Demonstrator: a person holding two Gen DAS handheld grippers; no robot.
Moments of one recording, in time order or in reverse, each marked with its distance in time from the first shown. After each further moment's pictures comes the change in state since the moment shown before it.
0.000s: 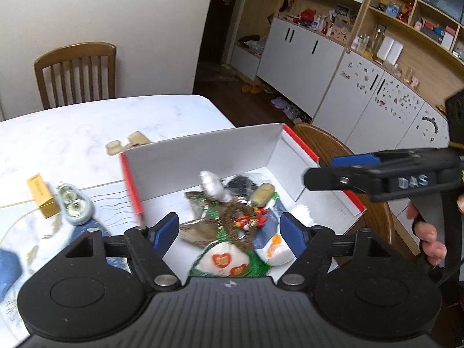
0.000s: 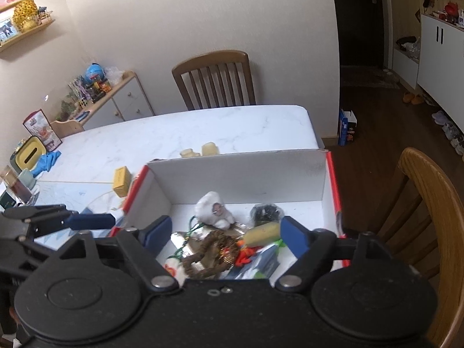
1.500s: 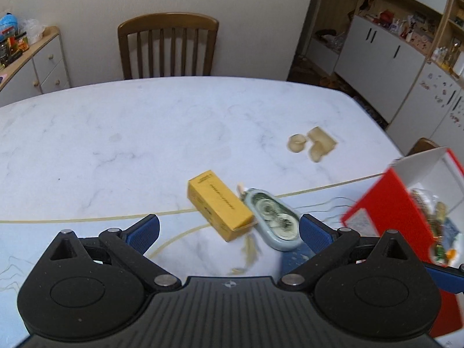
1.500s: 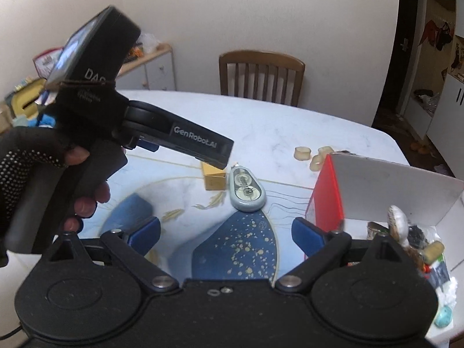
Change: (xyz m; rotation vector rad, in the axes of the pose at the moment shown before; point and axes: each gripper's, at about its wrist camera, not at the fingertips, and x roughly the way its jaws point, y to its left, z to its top) left arm 0.039 0.247 0.012 -0.122 0.066 0.234; right arm 0.138 0.249 -0.038 -0.217 -0.023 -0.131
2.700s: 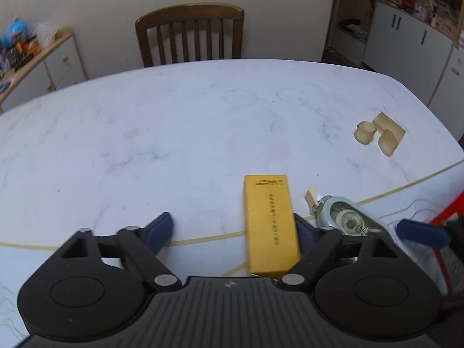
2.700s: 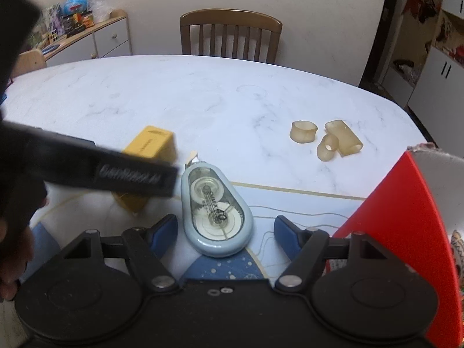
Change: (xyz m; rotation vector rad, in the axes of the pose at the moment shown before) left arm 0.063 0.024 -0.001 0.051 -0.007 0.124; right arm 0.144 -0.017 0.020 0.076 0.119 -0.123
